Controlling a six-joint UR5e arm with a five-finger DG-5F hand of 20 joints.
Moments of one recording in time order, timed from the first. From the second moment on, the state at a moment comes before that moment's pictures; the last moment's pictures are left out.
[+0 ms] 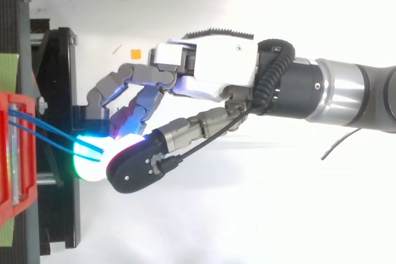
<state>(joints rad) 0.11 -2.38 -1.24 -2.49 -1.40 -0.04</state>
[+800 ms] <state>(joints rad) 0.12 -2.38 -1.24 -2.50 -1.40 -0.04</state>
